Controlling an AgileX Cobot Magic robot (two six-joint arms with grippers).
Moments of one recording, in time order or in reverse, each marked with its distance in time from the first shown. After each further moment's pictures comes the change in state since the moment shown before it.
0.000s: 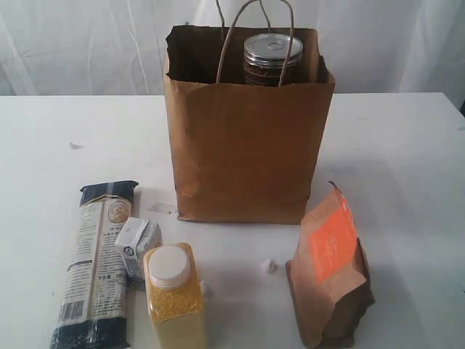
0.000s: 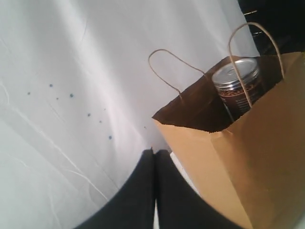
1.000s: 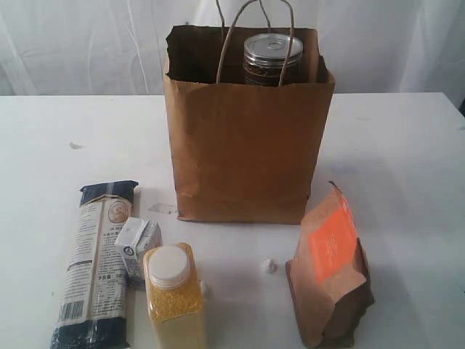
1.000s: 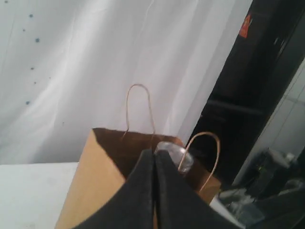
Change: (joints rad) left arm -0.008 -0.047 0.027 -0.265 -0.001 -0.662; right arm 0.000 0.000 0.000 0.000 0.002 0.014
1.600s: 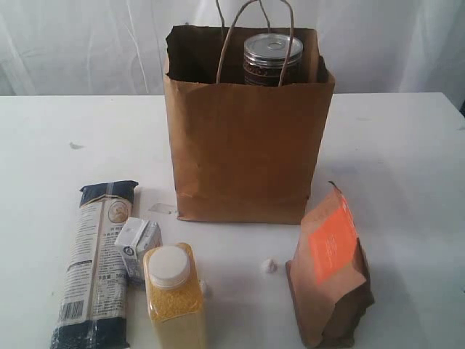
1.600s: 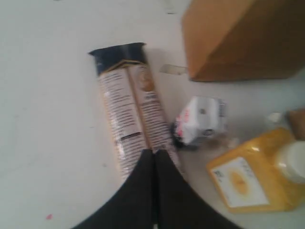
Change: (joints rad) left arm -0.387 -0.006 -0.016 -1.328 1.326 1.480; right arm 0.000 0.000 0.000 0.000 0.000 0.000
